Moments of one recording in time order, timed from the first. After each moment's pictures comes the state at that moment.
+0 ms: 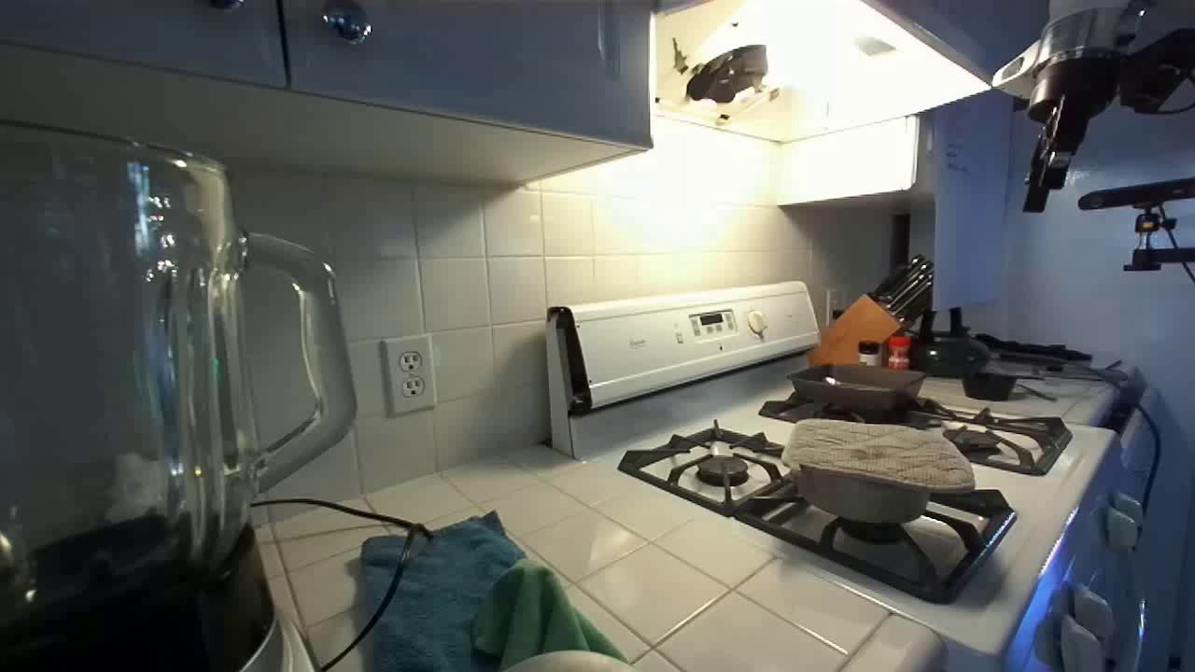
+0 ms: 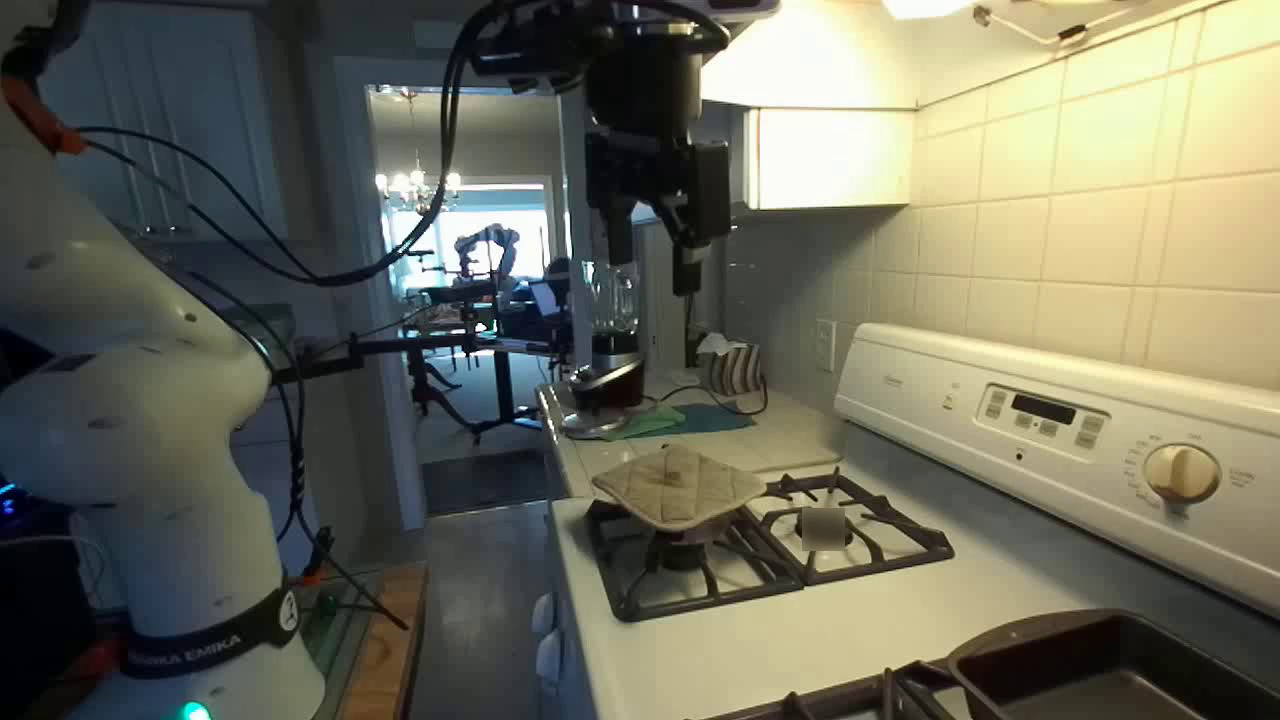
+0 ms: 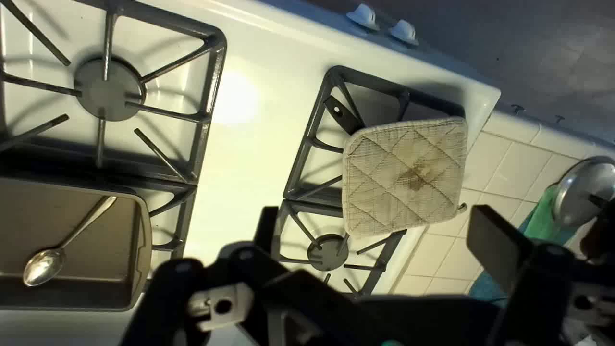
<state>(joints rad) 0.04 -0.48 -0.38 -2.15 0.09 1.71 -0.61</state>
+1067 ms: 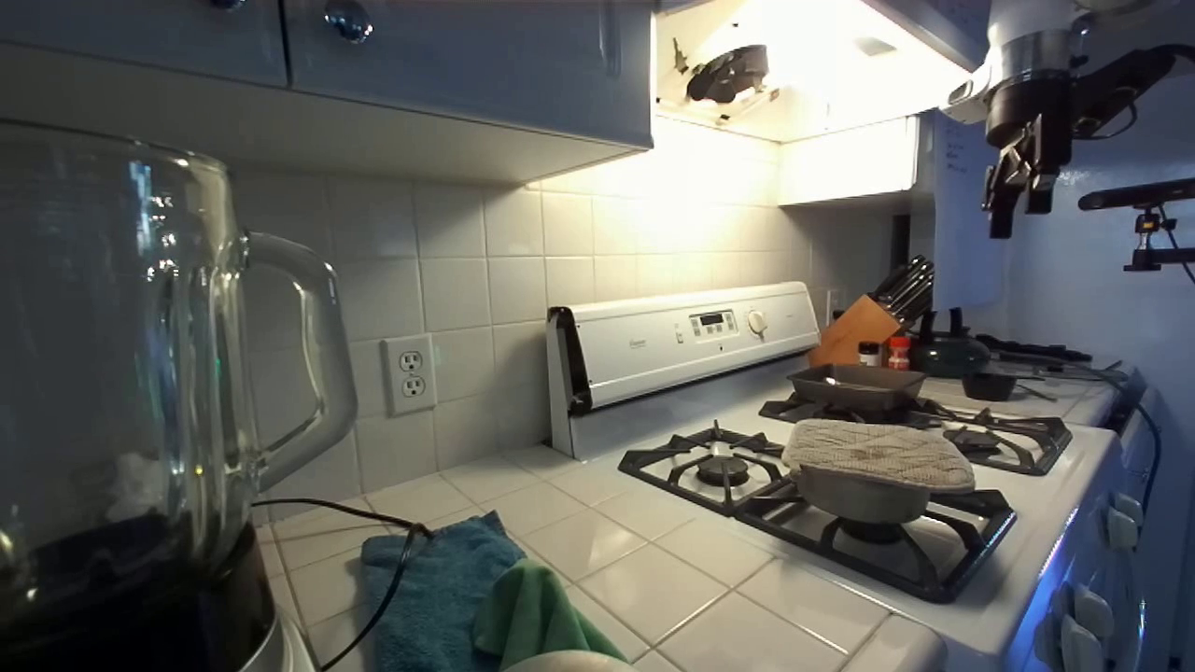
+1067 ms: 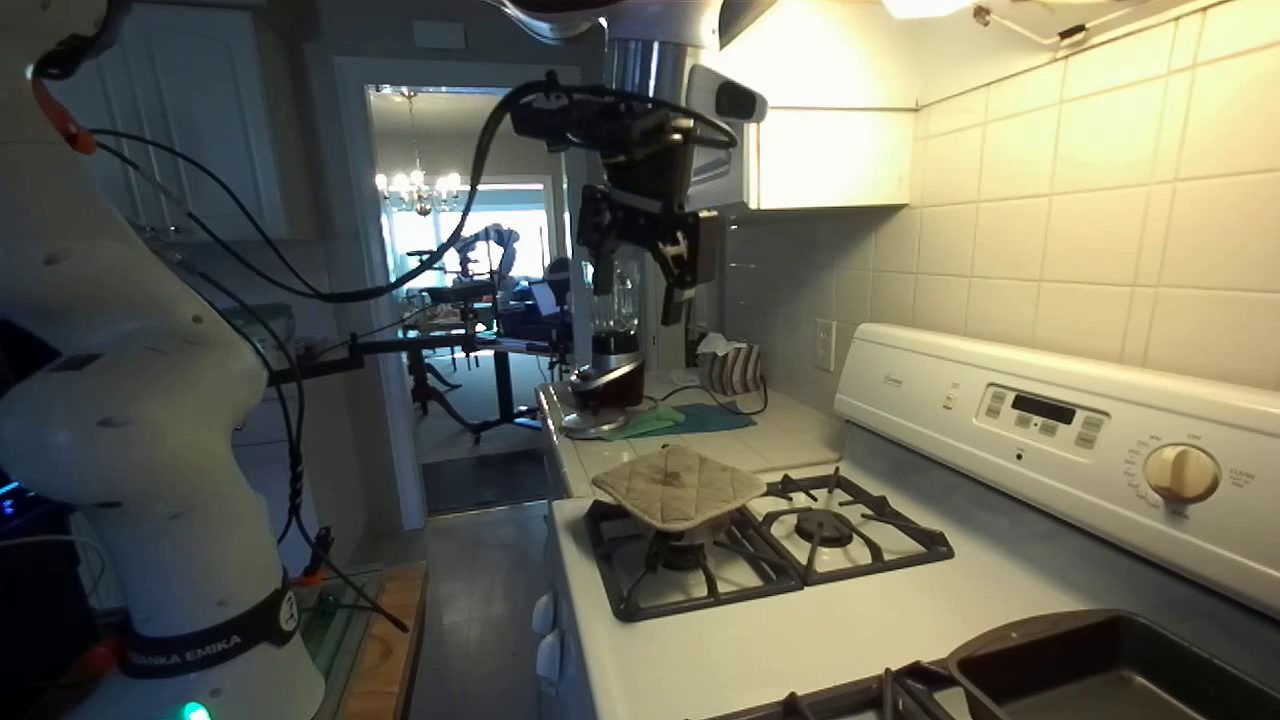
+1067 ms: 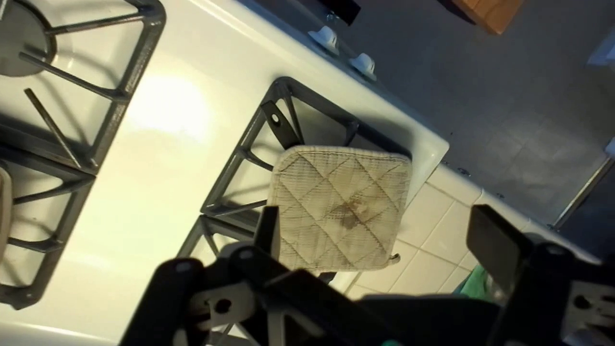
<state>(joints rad) 0.08 -0.40 -0.25 -2.17 0.13 1.68 -0.71</state>
